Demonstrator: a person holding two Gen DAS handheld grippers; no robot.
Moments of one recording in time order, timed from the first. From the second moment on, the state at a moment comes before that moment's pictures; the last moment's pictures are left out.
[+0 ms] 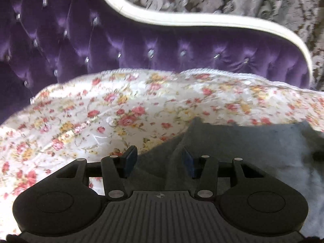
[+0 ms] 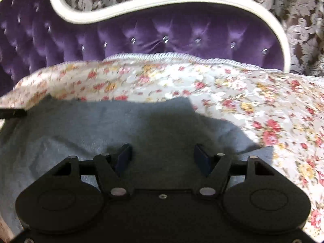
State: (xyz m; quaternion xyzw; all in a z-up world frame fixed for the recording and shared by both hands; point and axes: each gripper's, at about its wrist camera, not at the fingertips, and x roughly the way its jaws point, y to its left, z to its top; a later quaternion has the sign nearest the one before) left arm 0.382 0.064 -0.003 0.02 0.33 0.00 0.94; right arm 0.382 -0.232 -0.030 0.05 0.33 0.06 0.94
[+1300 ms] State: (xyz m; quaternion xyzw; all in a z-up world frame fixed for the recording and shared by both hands) left arm 0.346 -0.045 -0.043 0.05 0.39 -0.07 0.92; right arm 0.300 -0.343 -0.060 0.26 0.30 0.17 0.90
